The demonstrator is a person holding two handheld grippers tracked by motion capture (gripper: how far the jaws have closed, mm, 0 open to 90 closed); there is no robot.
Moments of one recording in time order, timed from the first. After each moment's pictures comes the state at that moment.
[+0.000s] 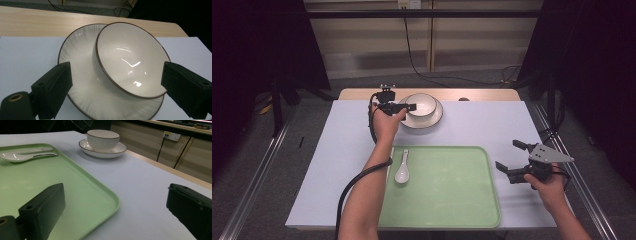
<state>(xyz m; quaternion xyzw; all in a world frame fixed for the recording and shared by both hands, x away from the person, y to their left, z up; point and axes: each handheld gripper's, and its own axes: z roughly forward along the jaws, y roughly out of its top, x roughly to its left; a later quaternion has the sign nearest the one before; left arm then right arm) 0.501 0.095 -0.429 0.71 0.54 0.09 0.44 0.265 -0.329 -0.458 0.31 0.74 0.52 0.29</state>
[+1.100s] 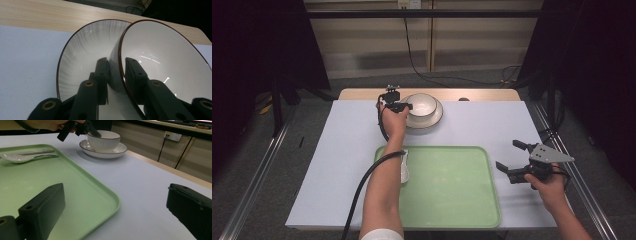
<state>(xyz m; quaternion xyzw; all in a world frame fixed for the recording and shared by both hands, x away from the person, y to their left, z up) 0.530 0.078 -0.459 0.68 0.59 0.09 0.42 0.265 -0.330 -0.458 0.31 0.74 0.53 0.28</state>
